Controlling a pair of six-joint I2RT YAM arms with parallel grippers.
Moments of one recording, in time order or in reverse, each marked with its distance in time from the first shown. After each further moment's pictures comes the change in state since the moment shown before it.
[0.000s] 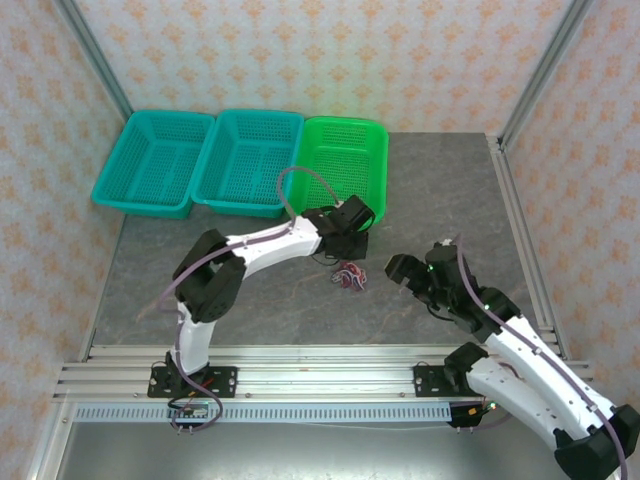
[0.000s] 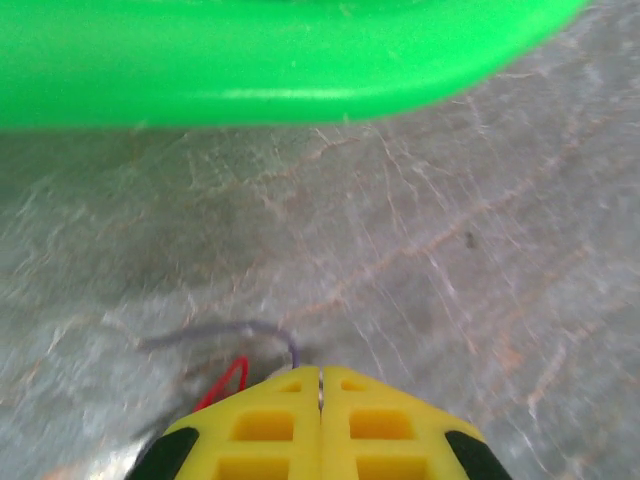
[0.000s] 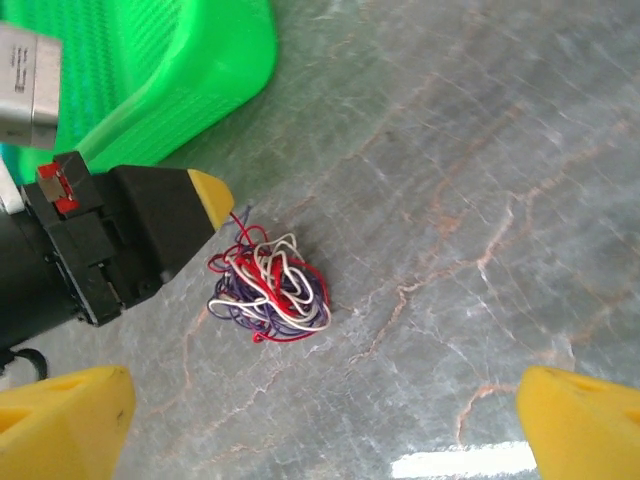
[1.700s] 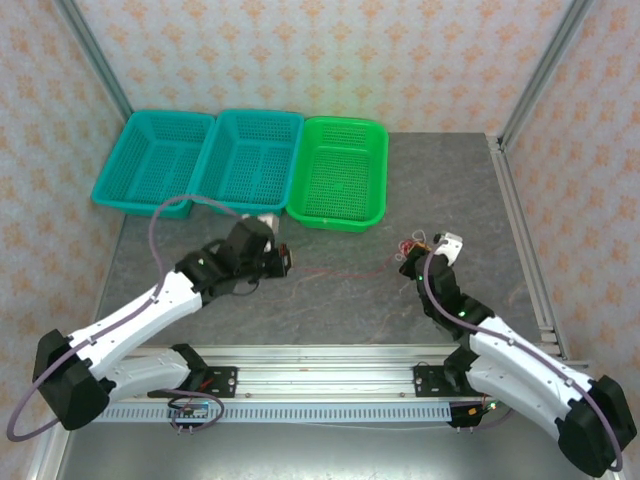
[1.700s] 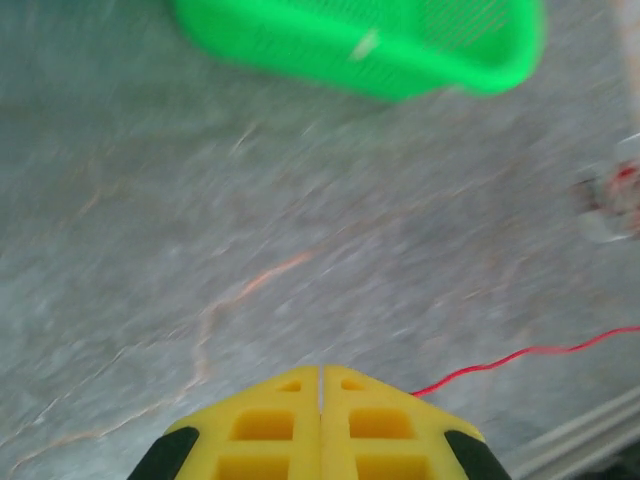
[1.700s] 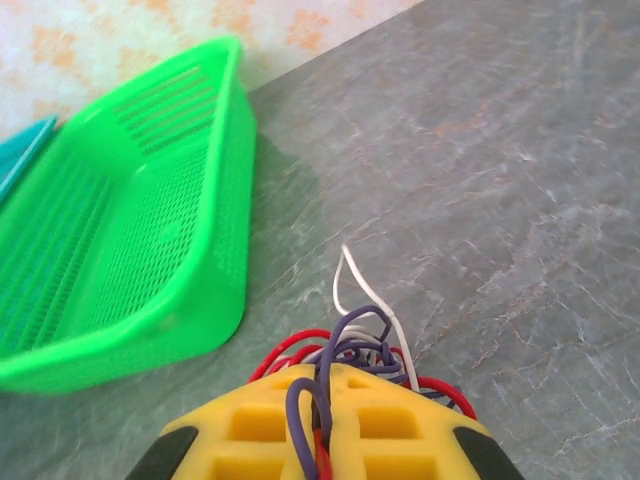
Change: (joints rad) left arm 0.141 -0.881 -0.710 0.051 -0.012 -0.019; right arm 0.049 0.069 -0.223 0.570 0.521 -0.312
